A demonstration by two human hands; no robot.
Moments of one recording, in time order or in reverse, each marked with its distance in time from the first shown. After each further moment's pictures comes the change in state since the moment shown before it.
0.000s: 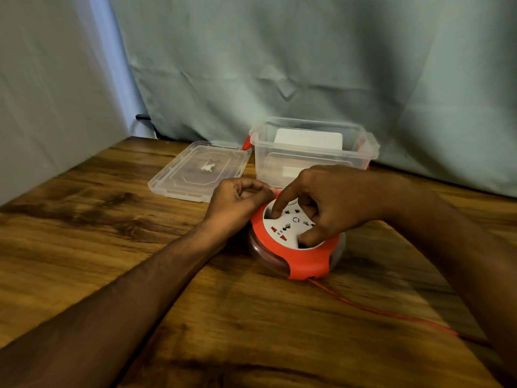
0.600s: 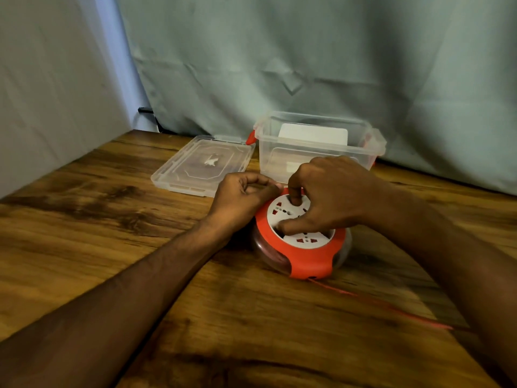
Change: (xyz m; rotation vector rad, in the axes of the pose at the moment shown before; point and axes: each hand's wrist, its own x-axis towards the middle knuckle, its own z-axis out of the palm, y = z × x) left_hand 0.002 -0.003 -0.001 -0.023 -0.023 0.011; right_hand 0.018 0.007 0.024 -0.269 0.313 0.121
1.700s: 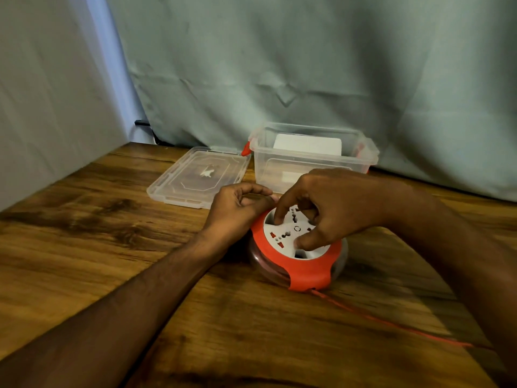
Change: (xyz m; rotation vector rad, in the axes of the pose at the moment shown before) left_hand -0.002 0.002 0.001 0.016 0.012 -0.005; right_hand -0.007 0.004 -0.030 0.268 -0.274 -0.115
